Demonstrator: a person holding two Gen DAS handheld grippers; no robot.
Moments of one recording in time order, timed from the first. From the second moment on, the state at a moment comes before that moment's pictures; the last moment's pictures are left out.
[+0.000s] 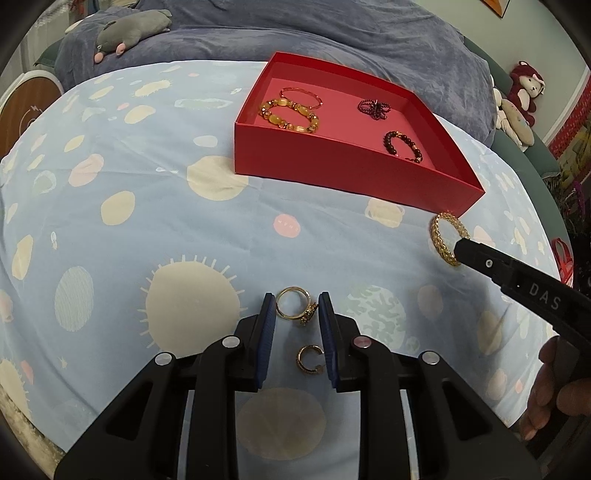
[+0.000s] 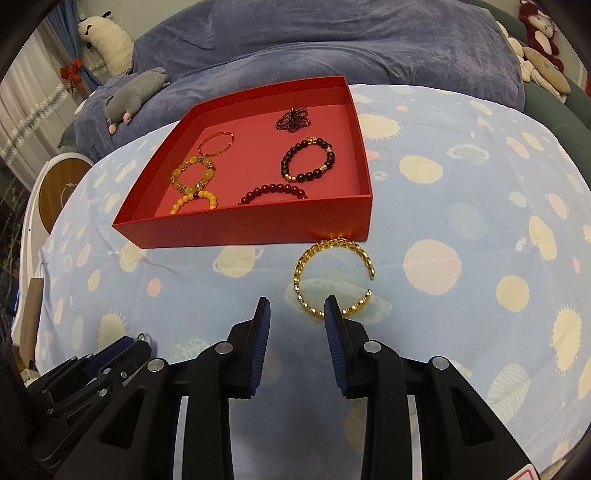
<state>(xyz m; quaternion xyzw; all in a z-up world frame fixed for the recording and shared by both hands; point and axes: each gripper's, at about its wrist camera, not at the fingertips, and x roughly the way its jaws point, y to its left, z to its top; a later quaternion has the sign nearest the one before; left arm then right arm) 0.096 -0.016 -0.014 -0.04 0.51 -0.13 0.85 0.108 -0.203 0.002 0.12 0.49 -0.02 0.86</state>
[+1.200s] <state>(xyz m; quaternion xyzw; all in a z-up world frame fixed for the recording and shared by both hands) 0.088 0.002 -0.013 -0.05 0.51 -0.12 0.85 0.063 -0.199 0.009 0.16 0.49 -0.02 0.86</state>
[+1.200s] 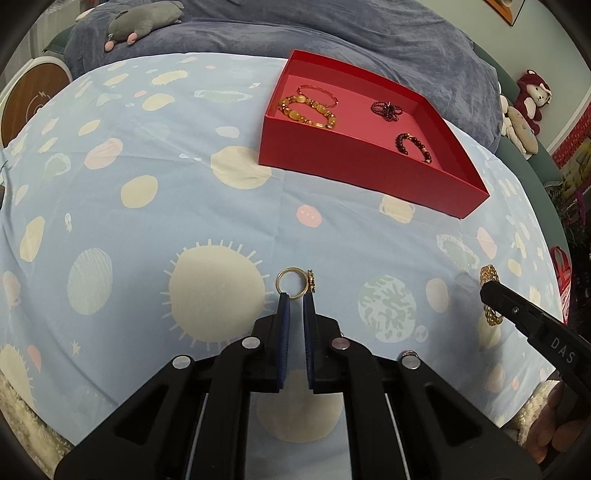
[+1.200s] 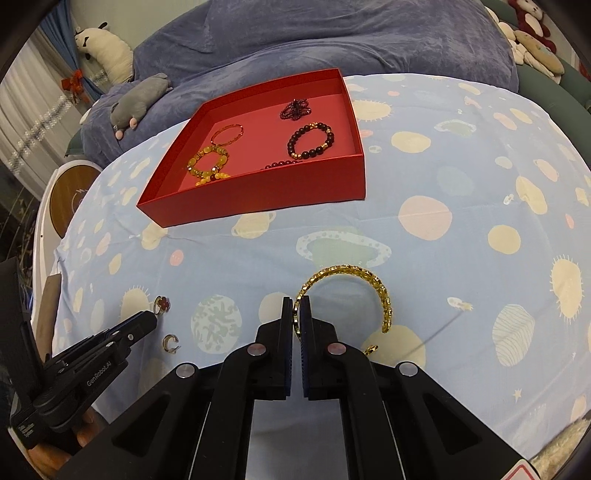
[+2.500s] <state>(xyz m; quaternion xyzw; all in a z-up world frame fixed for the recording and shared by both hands) 0.101 -0.020 0.024 -0.05 0.48 -0.15 0.86 0.069 -0.198 0.037 0.17 0.46 0.00 0.87</state>
